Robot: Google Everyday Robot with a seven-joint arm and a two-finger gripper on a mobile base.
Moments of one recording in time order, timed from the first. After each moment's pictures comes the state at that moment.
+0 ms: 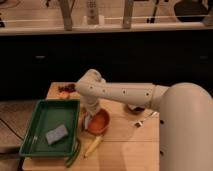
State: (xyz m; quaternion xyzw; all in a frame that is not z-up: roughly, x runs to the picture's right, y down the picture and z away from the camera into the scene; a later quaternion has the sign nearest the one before) arm -0.076 0.150 0.809 -0.30 -0.16 -0.38 0.86
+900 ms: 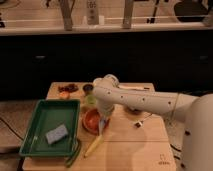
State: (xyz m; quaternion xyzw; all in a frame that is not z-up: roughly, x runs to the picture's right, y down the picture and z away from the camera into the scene) arm 0.004 0.157 0.807 -0.29 -0.15 -0.37 0.87
